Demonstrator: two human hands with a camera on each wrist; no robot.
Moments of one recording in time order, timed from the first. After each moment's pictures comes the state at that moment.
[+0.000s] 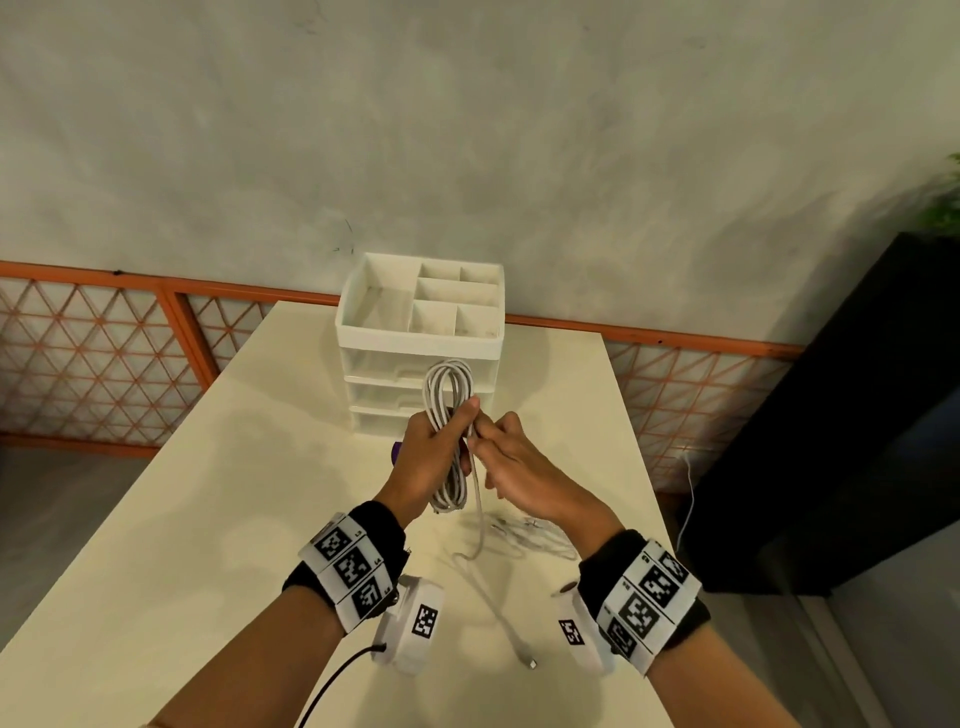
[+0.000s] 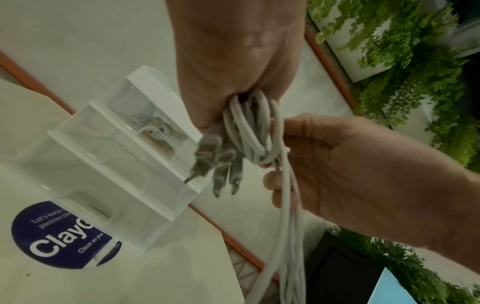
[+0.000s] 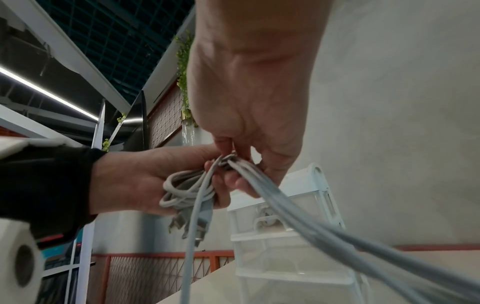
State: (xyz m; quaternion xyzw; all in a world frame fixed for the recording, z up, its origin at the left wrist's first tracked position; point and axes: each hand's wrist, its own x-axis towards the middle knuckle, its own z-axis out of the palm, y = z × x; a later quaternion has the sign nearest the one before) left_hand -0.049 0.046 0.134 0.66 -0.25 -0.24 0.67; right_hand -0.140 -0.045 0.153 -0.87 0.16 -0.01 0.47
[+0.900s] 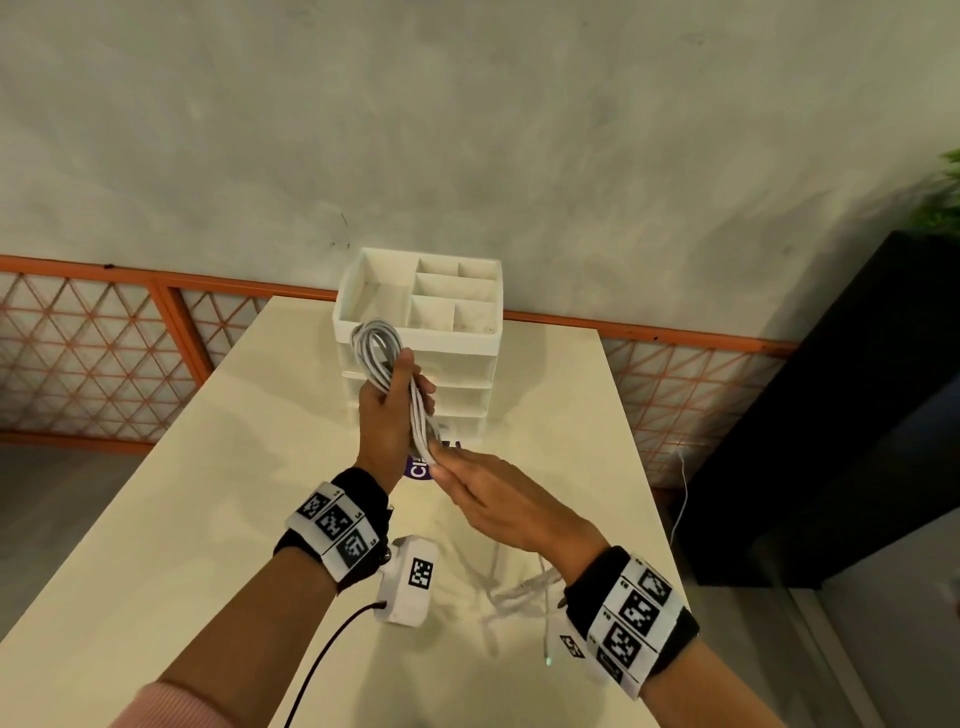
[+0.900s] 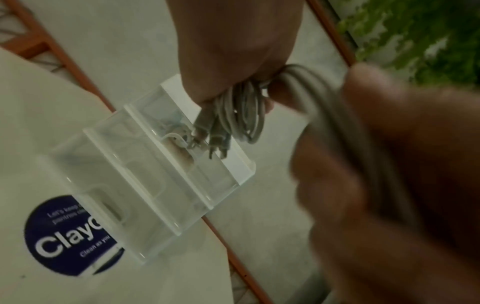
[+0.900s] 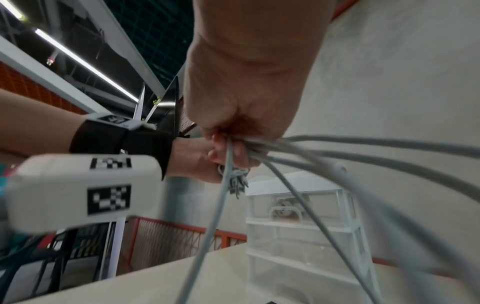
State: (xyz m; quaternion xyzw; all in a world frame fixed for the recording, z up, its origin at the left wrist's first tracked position) left_hand -0.012 0.043 0.140 0.56 -0.14 -0.15 0.80; right_hand -0.147 -0.019 0.144 -0.96 0.01 -0.04 0.29
